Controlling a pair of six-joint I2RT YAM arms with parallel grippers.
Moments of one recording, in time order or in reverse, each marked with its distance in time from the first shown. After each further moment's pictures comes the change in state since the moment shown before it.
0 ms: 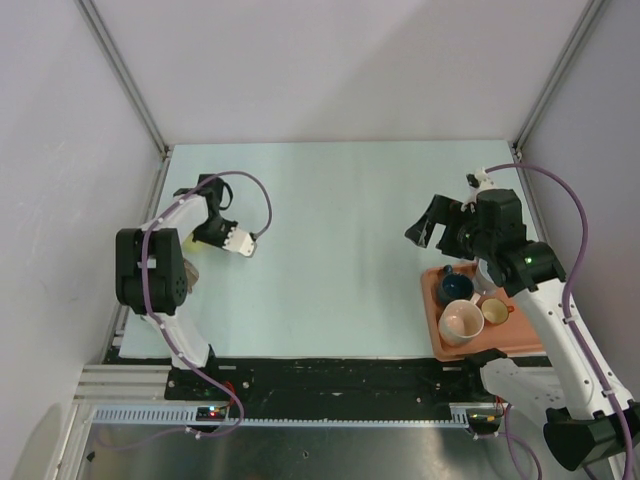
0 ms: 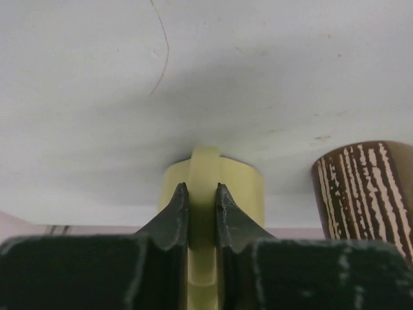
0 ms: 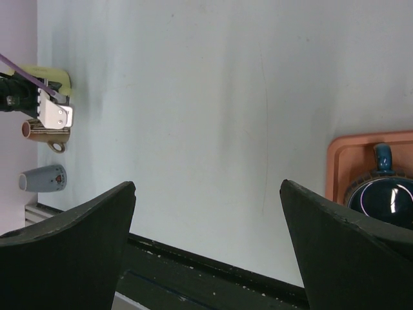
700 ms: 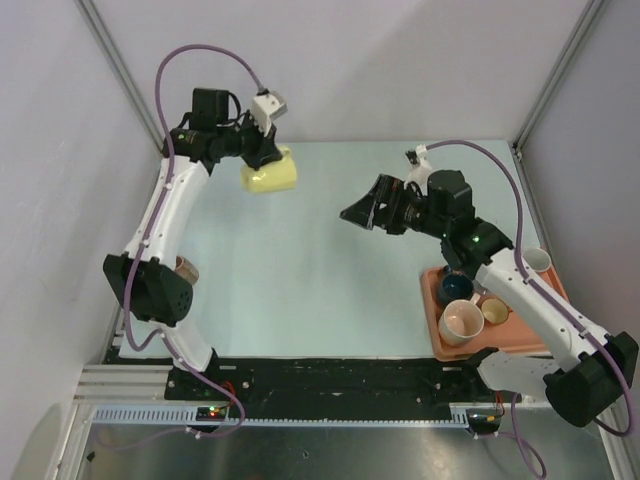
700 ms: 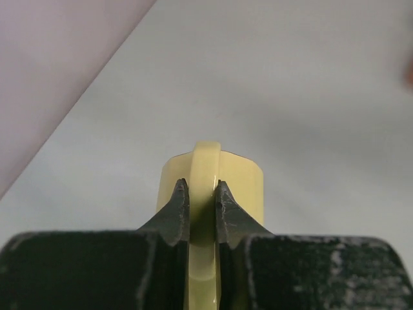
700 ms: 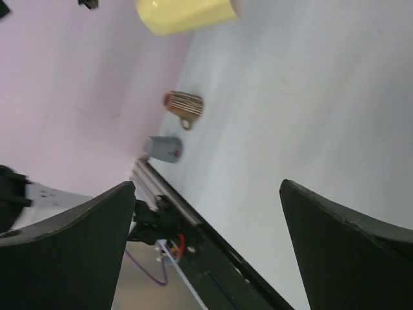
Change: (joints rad) left arm -0.182 -0.054 0.639 0.023 0.622 -1.298; right arm 0.257 0.216 0.023 0.457 -0.192 0.184
